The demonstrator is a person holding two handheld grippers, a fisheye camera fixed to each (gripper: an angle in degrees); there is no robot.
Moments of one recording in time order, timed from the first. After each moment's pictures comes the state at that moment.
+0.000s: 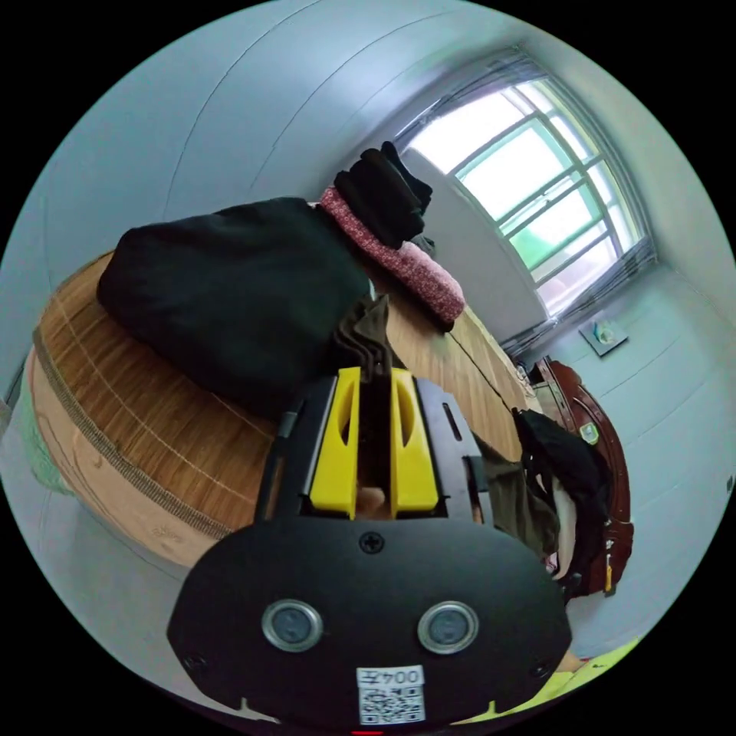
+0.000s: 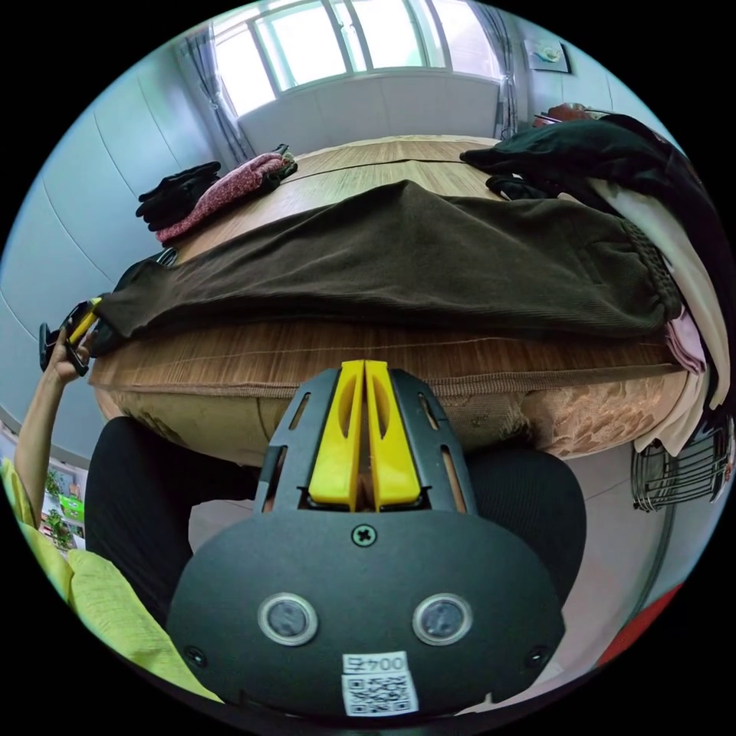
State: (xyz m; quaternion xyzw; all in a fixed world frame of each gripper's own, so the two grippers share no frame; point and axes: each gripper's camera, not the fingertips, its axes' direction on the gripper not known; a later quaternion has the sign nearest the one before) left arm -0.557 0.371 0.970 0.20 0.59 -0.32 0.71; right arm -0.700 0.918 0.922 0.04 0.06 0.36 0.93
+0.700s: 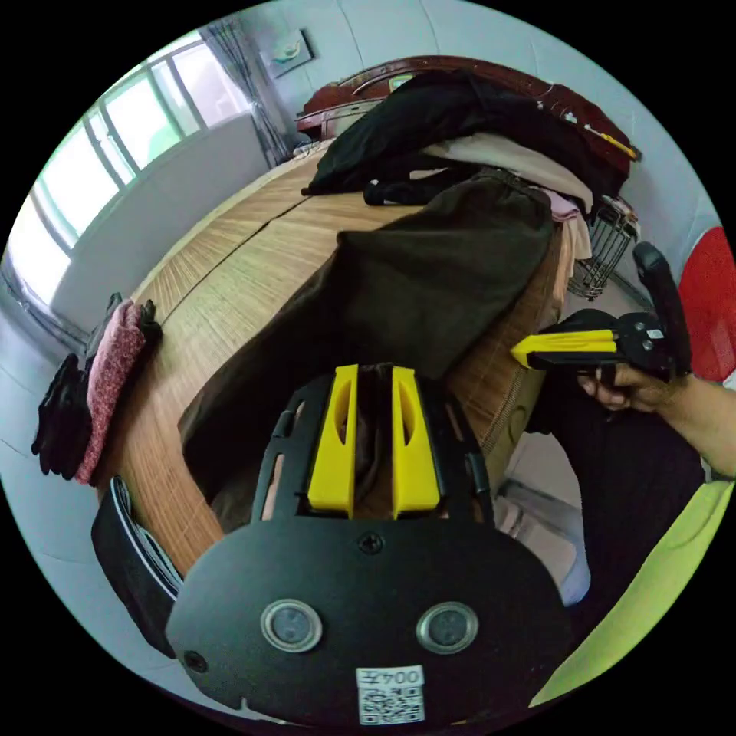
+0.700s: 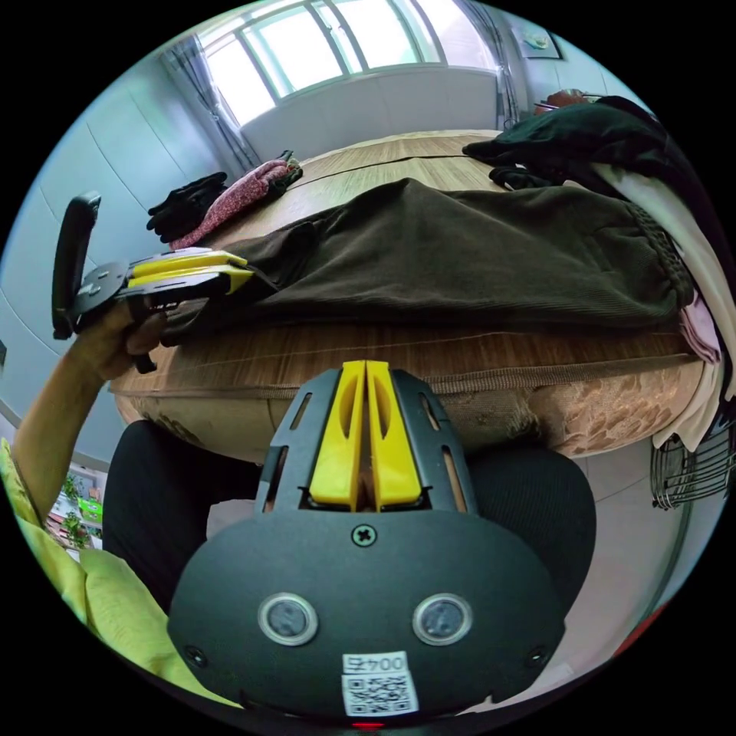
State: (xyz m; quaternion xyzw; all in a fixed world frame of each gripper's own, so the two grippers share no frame) left arm -0.219 0.342 0.578 0.35 0.39 0.31 0.79; right arm -0.669 0.936 0.937 0.06 0.02 0.37 0.93
